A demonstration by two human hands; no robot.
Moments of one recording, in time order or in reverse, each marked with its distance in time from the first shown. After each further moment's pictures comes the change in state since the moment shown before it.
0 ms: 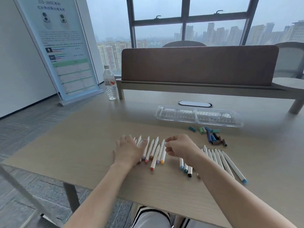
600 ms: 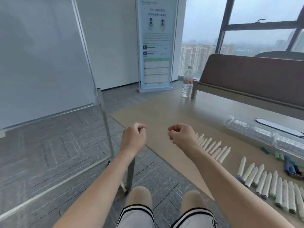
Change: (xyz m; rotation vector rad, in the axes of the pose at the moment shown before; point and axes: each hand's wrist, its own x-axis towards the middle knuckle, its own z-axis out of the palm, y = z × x) left_hand -0.114 -0.117 -0.121 -0.319 0.499 -0.238; right_hand -0.072 -0.044 0.144 -0.174 -0.294 -0.483
